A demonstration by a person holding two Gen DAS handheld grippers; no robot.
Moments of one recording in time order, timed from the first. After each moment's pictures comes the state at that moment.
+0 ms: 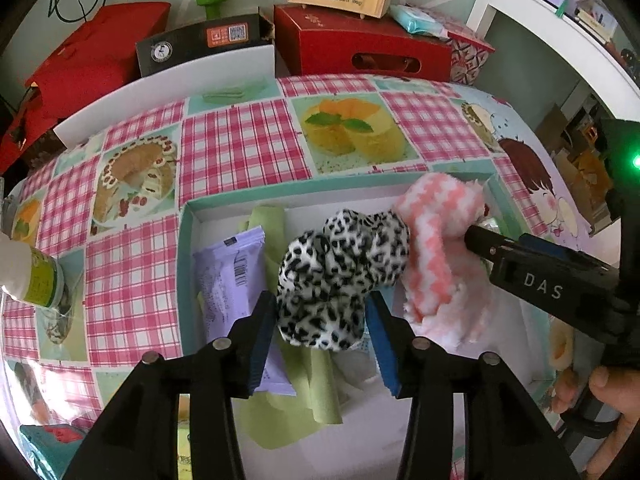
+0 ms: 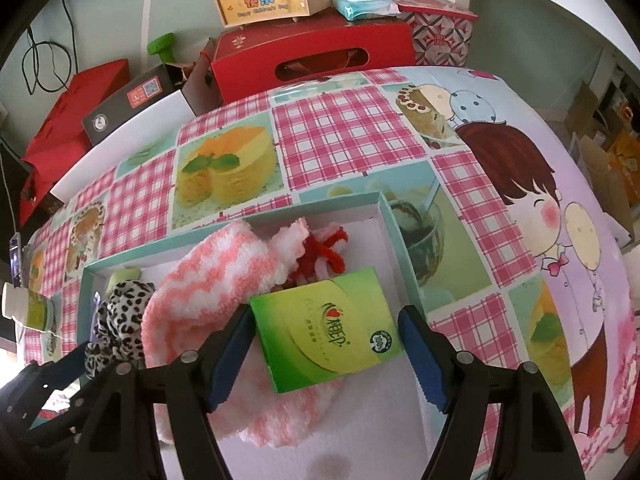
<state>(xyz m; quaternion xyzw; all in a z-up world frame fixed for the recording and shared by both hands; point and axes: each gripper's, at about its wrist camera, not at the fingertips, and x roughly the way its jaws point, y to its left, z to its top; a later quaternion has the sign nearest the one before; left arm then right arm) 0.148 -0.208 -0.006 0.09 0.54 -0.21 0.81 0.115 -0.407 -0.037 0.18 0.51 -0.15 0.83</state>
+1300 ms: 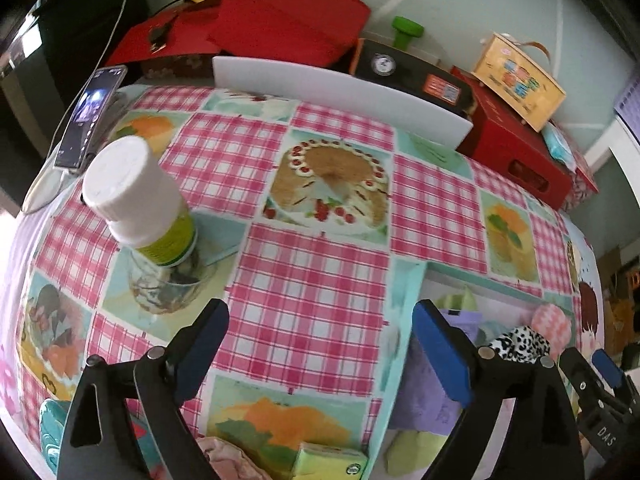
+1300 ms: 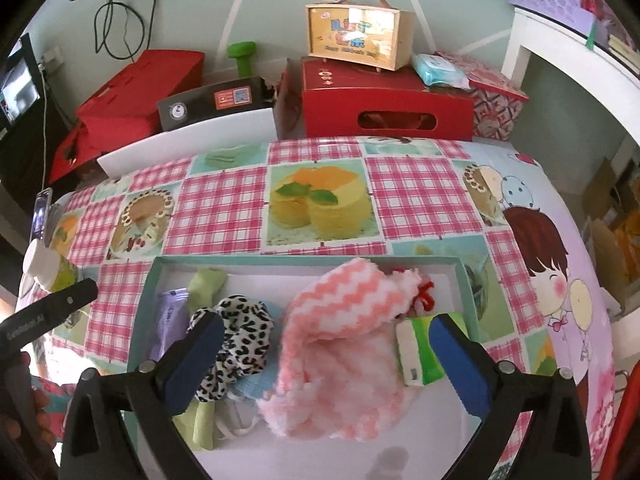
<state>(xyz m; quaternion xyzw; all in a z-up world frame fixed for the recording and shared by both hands) 0.199 -0.055 0.002 -0.08 0.53 -0.03 0.84 0.126 -0.327 0.012 0.09 0.47 -0.10 0.87</state>
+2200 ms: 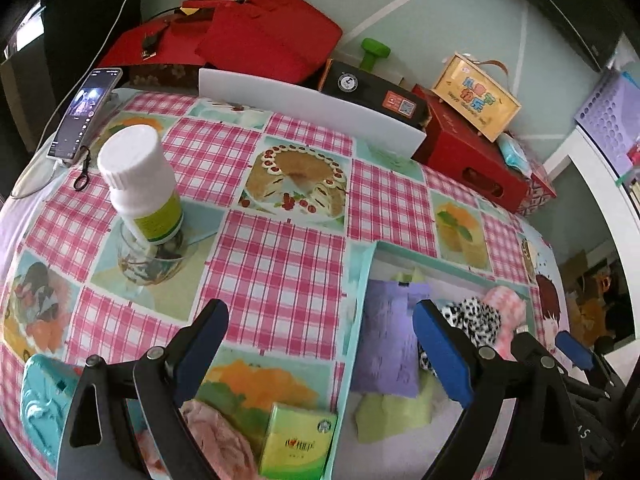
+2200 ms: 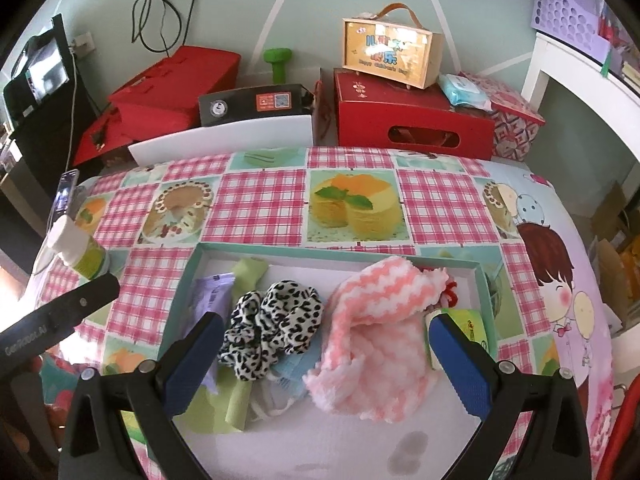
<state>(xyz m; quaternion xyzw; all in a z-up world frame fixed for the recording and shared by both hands) 0.154 -0.055 0.024 -0.11 0.49 -0.08 0.86 0.105 -0.296 0.029 0.07 0.45 -0.06 0.89</state>
